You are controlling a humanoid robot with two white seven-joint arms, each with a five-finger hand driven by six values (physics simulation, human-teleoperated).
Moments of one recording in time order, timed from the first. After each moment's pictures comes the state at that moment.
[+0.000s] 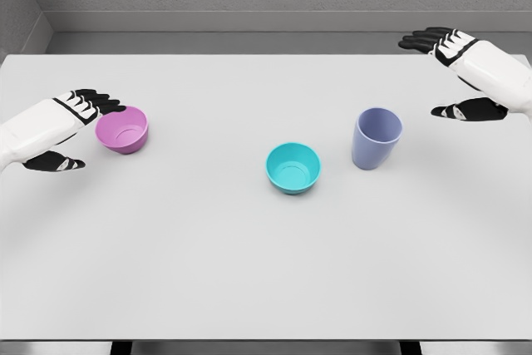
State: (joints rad) left arm -0.17 0.83 -0.14 -1.54 -0.48 -0.61 -0.26; right arm -0.35 -0.85 0.25 -1.56 0.22 -0.61 0.23
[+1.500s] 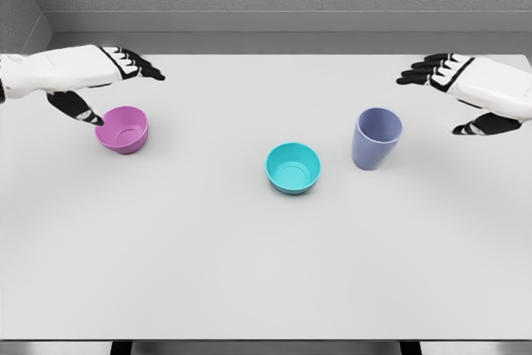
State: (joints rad) left arm -0.79 0.87 -0.64 -1.38 -0.23 -0.61 -0.61; right arm -0.45 -1.04 0.40 -1.59 0.21 -0.61 0.36
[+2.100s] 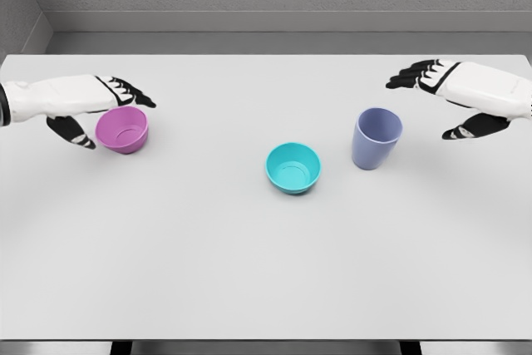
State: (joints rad) left arm -0.74 0.88 -0.66 -1.32 -0.28 -0.61 -0.61; right arm -0.57 -1.03 0.56 -1.53 0.11 -0.61 0.41
